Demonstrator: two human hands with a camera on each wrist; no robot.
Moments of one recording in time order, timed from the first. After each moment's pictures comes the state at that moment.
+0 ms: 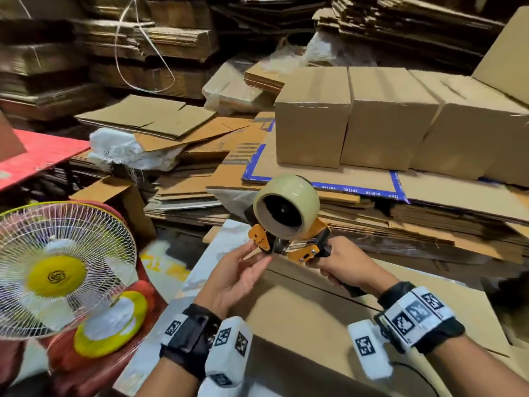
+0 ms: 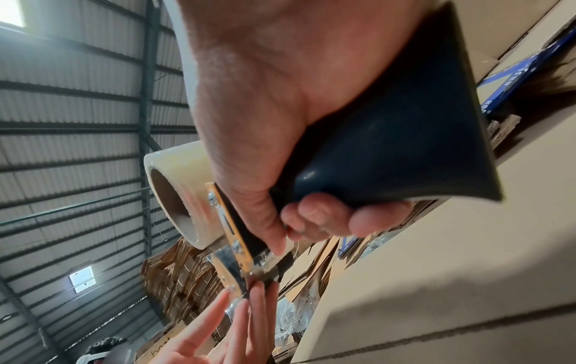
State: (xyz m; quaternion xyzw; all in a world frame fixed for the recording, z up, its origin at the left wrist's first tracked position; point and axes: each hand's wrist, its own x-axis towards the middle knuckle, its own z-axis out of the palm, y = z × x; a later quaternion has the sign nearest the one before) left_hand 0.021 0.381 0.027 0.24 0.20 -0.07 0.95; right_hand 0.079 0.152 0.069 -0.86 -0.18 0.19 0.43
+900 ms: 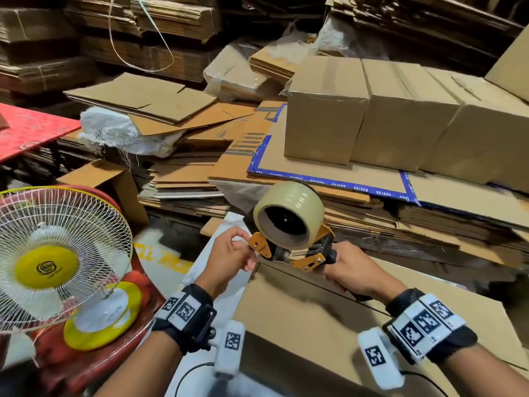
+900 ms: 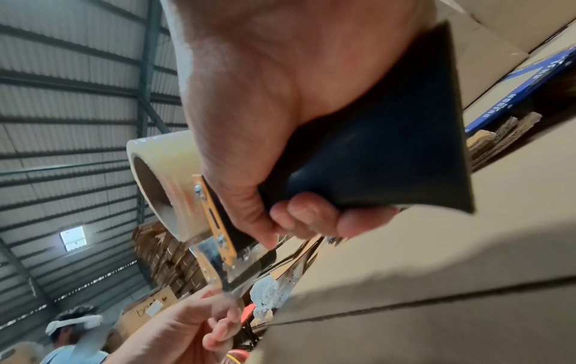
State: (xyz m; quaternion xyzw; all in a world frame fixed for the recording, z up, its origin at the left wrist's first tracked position) left_hand 0.044 0.444 -0.003 0.68 0.11 0.05 0.72; right_hand 0.082 0.184 0.066 -0.90 -0.20 0.18 0.35
